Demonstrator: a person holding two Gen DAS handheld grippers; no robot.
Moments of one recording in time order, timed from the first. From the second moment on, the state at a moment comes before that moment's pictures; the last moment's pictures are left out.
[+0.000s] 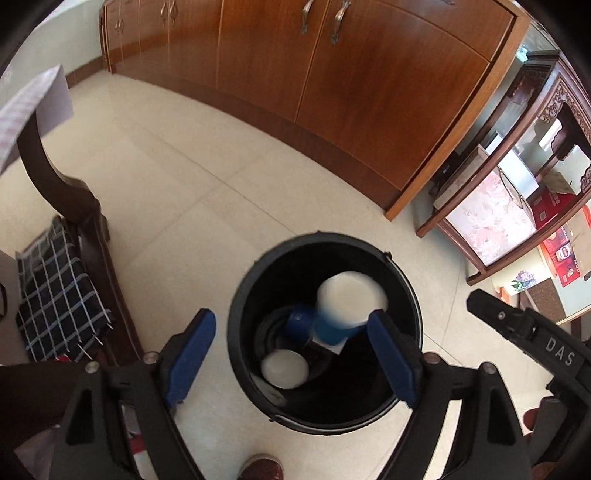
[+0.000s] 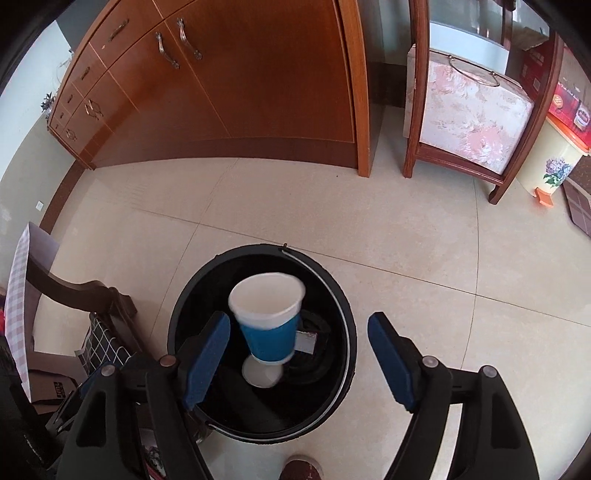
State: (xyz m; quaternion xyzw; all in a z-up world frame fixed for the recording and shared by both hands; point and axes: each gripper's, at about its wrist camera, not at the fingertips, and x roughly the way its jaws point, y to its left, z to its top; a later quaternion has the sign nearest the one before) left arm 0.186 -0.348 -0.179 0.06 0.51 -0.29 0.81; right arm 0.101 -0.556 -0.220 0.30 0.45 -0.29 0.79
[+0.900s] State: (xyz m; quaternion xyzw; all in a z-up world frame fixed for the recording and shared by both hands) left arm 0.145 -0.258 -0.057 0.04 0.42 -0.25 0.87; right arm 0.049 -0.457 -0.087 0.19 0.38 -0.25 0.87
